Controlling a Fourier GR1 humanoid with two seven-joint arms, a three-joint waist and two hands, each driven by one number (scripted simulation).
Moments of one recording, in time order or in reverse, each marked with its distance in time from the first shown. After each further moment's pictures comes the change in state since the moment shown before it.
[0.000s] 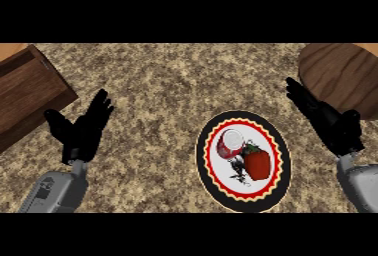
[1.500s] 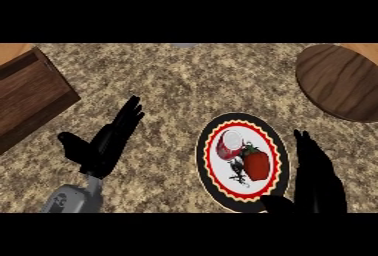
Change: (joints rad) left arm 0.067 -0.046 -0.137 -0.184 -0.001 -0.147 -0.029; right arm 0.333 0.185 0.309 -0.510 1.271 -0.170 0.894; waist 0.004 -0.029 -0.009
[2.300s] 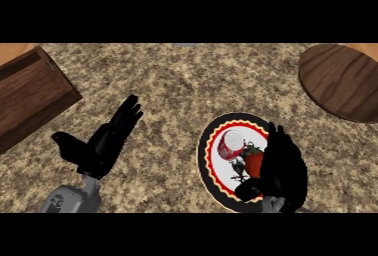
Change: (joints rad) left arm 0.006 -0.002 0.017 -0.025 0.001 -0.009 0.018; right arm -0.178 0.269 -0.057 0.149 -0.003 0.296 0.193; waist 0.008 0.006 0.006
